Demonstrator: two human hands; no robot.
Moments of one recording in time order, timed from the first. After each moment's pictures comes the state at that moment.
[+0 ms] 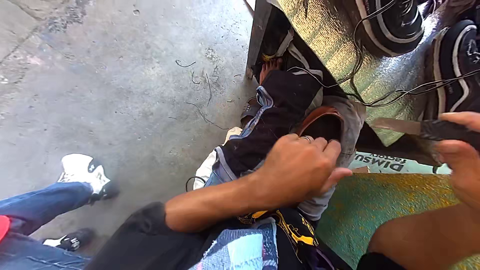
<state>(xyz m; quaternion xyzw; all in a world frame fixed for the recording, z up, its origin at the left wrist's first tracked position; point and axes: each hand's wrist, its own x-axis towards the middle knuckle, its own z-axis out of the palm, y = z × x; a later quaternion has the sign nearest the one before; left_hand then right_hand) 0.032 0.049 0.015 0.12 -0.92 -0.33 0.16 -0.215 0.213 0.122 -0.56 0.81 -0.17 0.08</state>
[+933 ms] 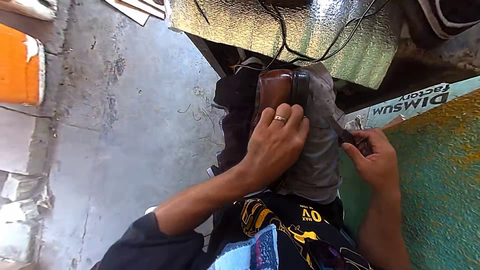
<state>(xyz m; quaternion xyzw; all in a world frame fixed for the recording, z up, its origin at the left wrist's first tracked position) -0.013 0.069 0.008 -0.02 -0.99 -0.08 0.10 -0.128 0.323 -0.029 -0.28 0.89 -0.35 0.11</state>
